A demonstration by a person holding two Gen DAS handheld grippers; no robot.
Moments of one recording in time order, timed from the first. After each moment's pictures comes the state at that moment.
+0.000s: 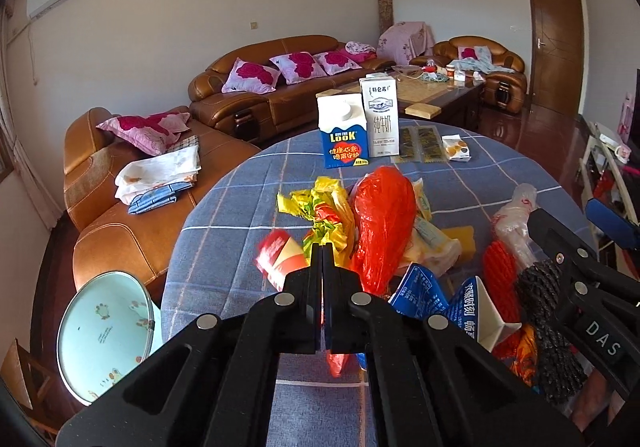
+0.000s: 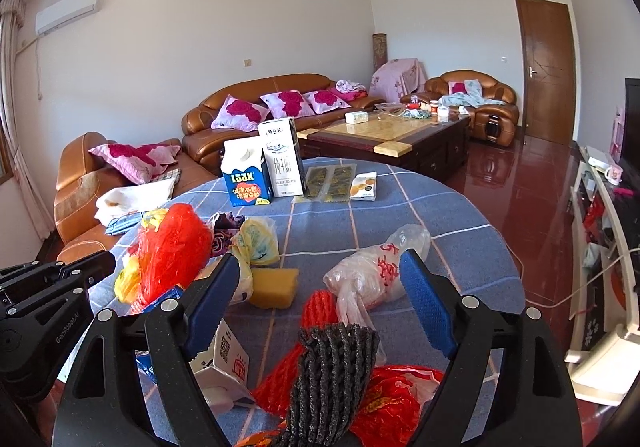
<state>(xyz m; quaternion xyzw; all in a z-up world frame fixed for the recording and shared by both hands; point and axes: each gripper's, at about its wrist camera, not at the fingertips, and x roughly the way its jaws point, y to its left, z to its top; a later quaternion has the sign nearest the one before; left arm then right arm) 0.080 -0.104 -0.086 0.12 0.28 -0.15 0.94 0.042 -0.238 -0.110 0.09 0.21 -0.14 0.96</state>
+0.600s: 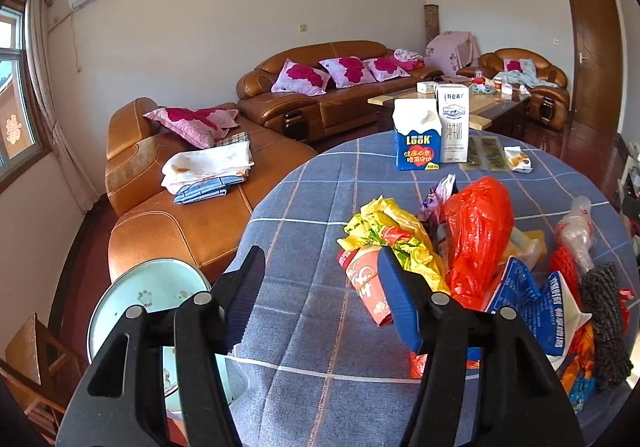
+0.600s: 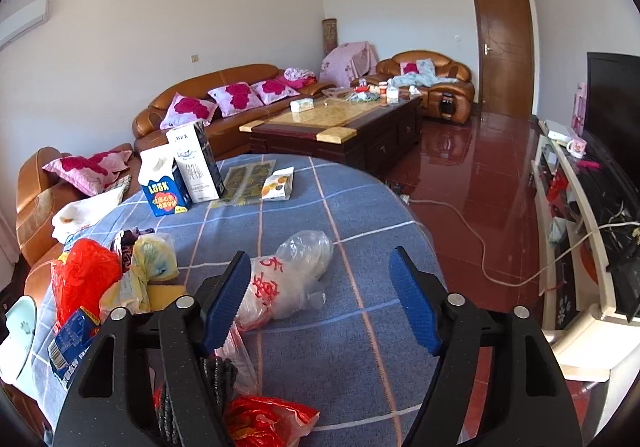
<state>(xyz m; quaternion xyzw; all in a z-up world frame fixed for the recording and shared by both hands) 0.098 -0.053 -0.094 0.11 0.28 -0.06 0.95 0.051 -0.324 -0.126 0.13 0.26 -0.20 0.94</state>
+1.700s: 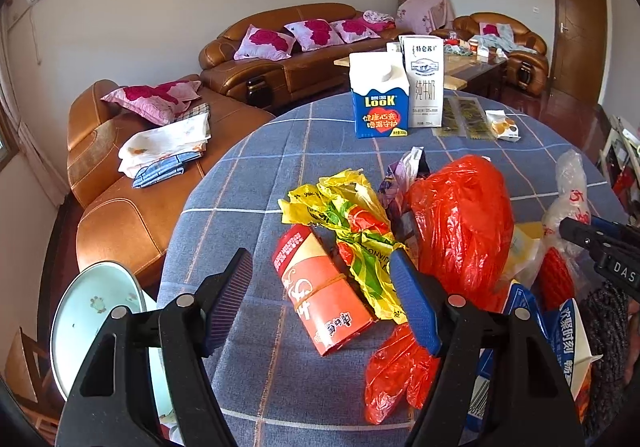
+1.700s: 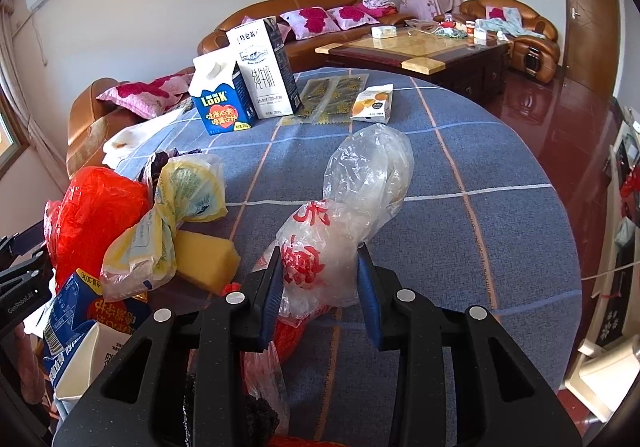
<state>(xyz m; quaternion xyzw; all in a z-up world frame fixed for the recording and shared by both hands) 0.146 -0.100 -0.123 0.12 0.35 -0.12 0.92 0.122 -0.308 -0.166 0.13 0.36 -0.06 0.92</state>
